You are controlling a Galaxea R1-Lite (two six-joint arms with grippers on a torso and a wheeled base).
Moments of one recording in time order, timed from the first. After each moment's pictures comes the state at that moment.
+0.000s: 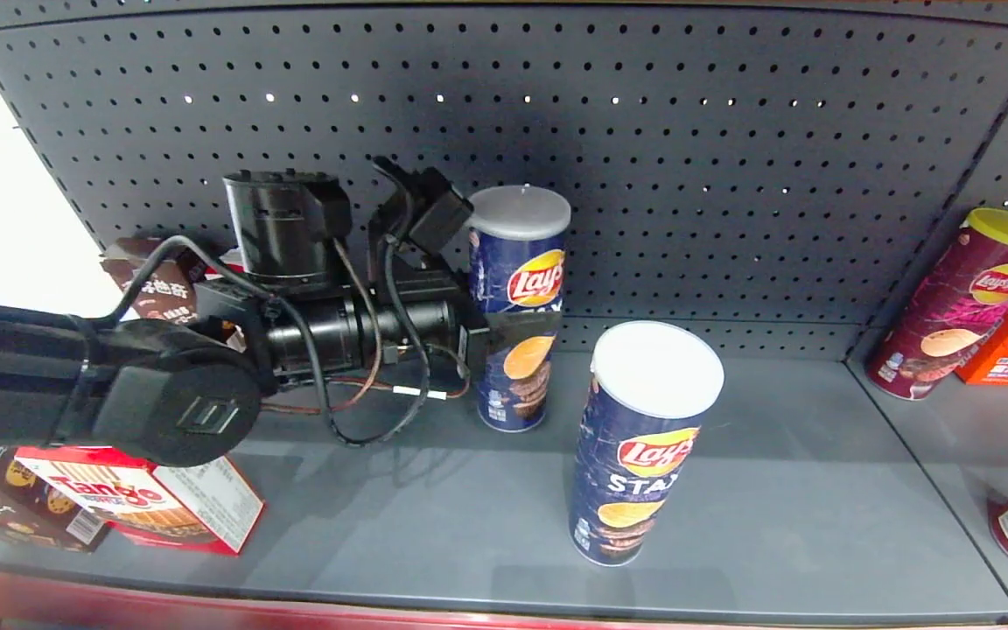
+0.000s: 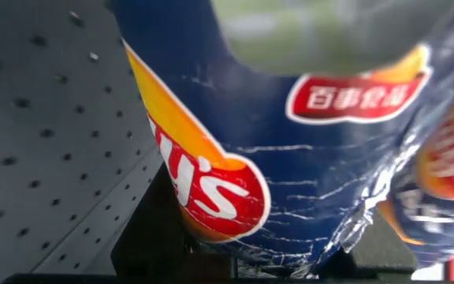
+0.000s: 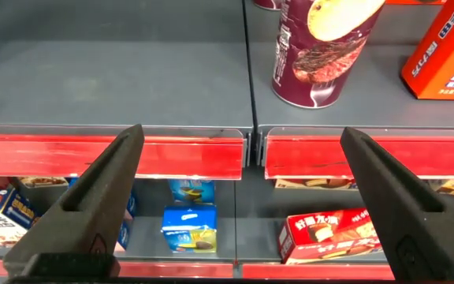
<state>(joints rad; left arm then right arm) -0.49 1.85 -1.12 -0.61 -0.60 0.19 0.00 0.00 0.00 0.00 -0.04 0.00</state>
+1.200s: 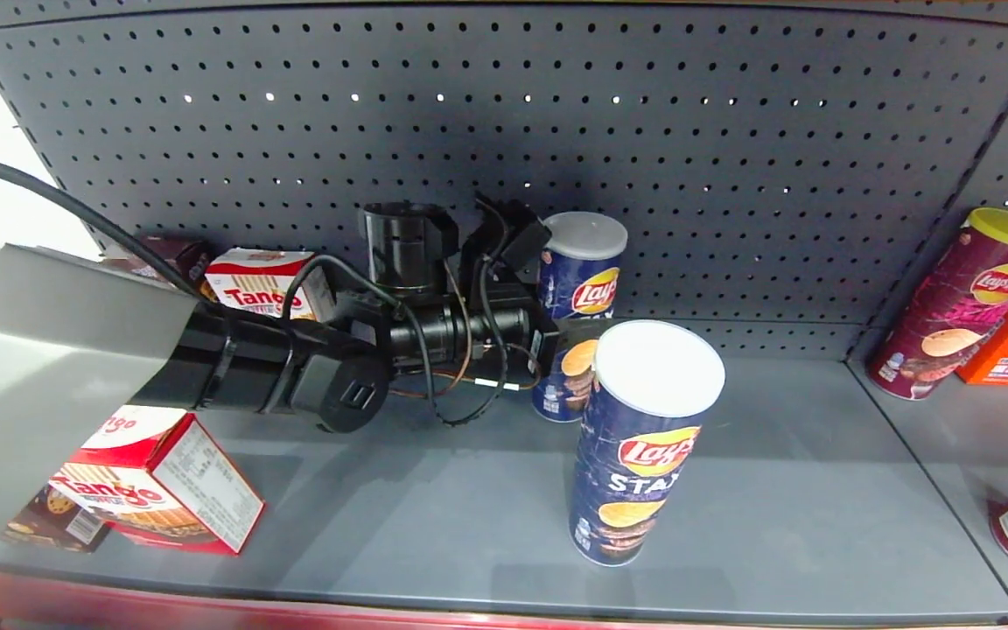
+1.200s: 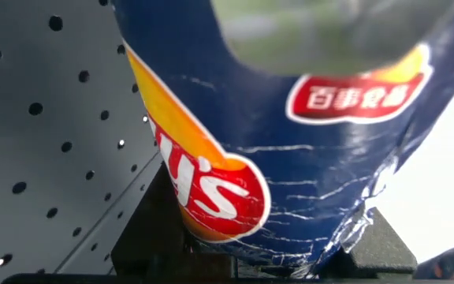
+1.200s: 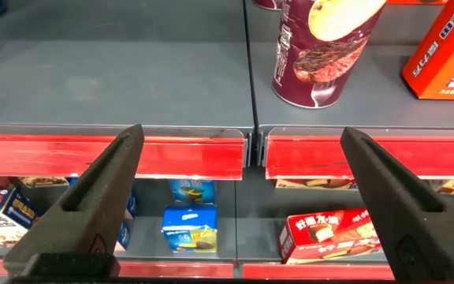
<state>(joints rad) -0.53 2.10 -1.37 -0.62 -0.59 0.18 0.00 0.00 0.00 0.00 -0.04 0.00</state>
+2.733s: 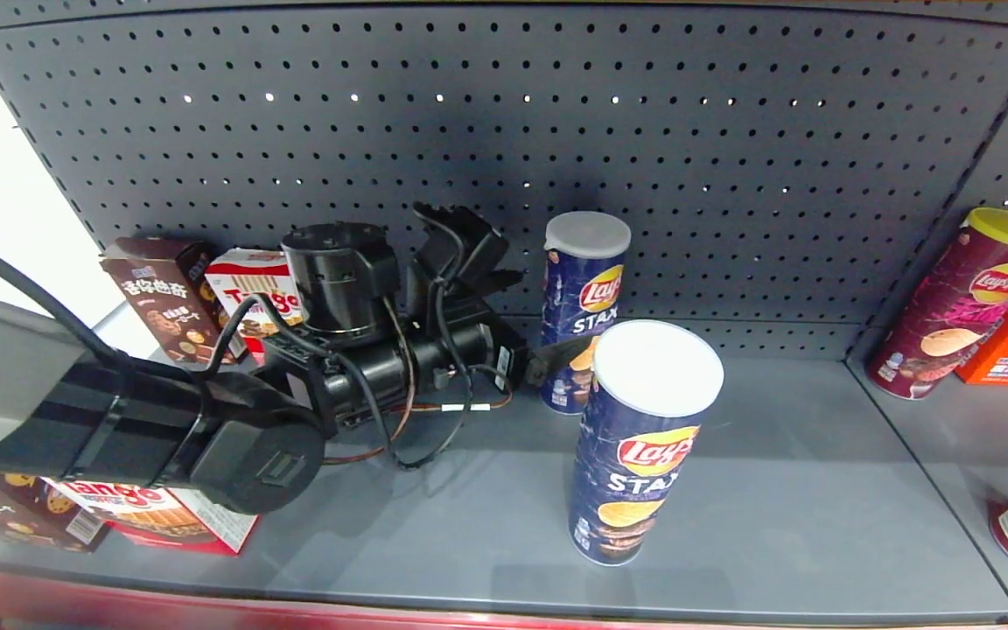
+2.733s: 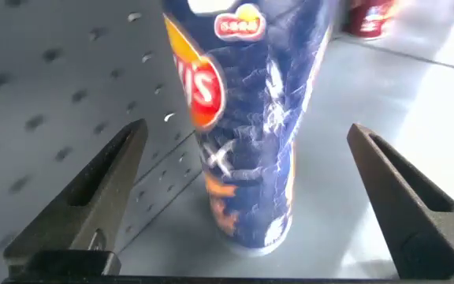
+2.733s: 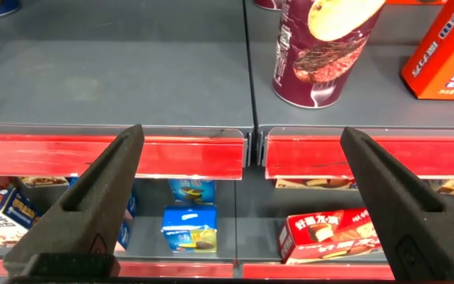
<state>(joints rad) -0.55 1.93 -1.04 -0.88 -0.33 0.20 0.00 0.00 0.00 0.00 -0.04 0.00</state>
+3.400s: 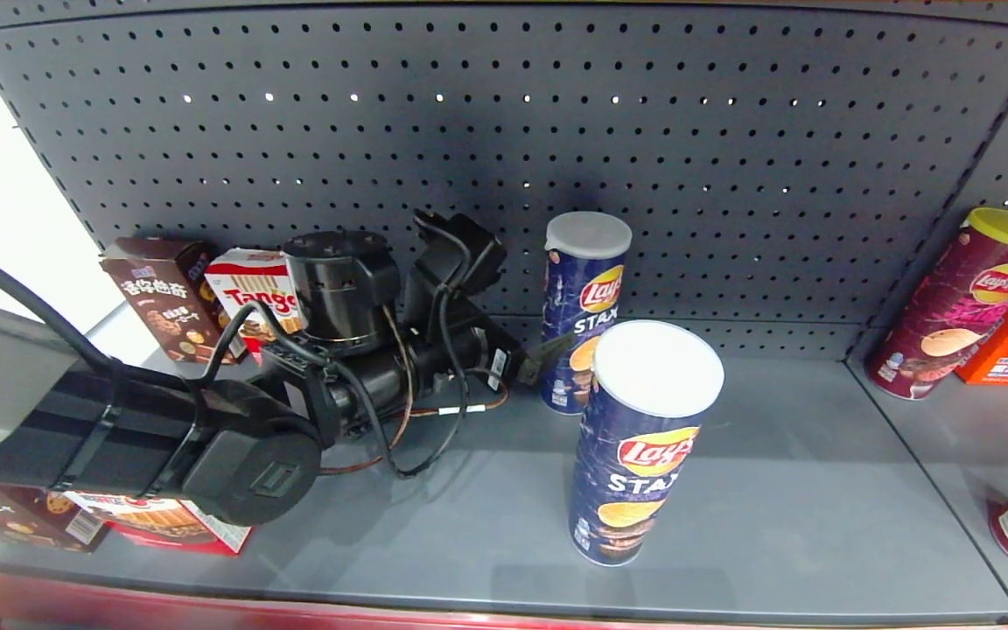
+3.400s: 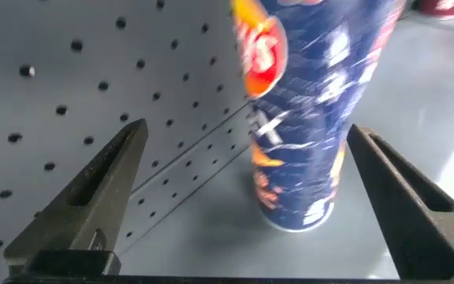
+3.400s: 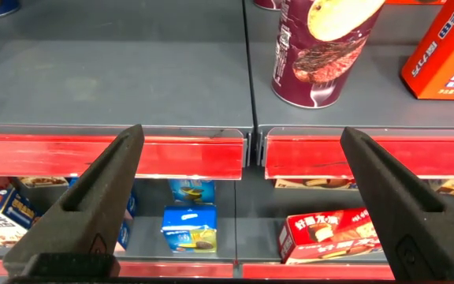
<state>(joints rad) -0.56 1.92 -1.02 -0.87 -0.17 0.26 0.00 0.00 0.00 0.00 -0.04 0.00</state>
